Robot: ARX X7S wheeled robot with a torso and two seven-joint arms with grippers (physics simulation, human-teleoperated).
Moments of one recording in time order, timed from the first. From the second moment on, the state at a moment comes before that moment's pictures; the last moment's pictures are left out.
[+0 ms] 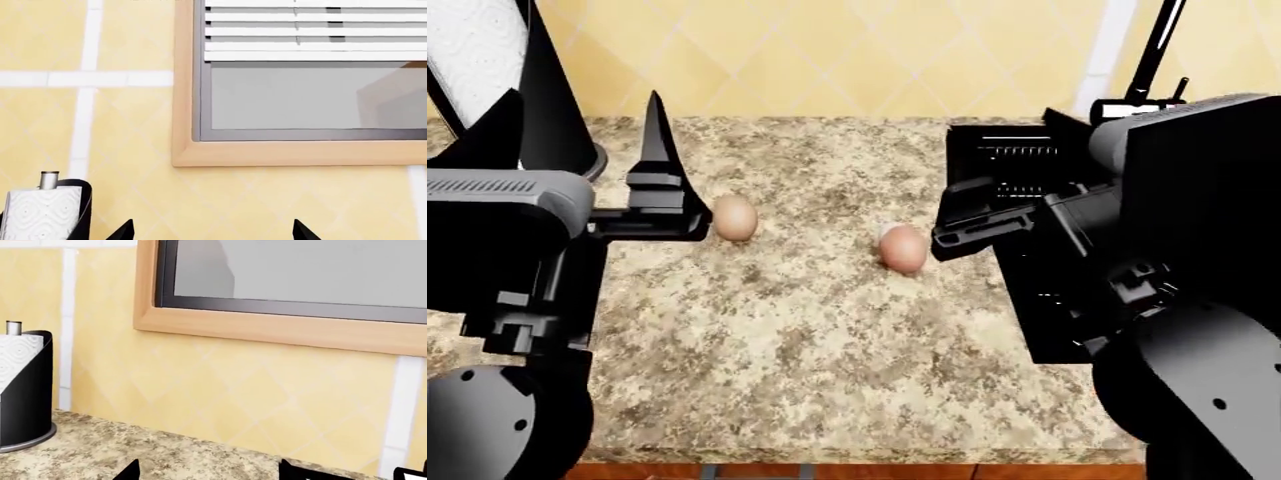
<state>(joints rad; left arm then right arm) -0.54 -0.62 0.25 0.71 -0.66 -0.42 -0.61 0.71 0.27 0.00 -0.76 0.58 1.16 0.14</state>
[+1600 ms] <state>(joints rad) -0.90 -0.59 0.38 0.47 -0.68 -0.63 -0.55 1.16 0.28 -0.38 0.17 0.65 1.30 -0.17</state>
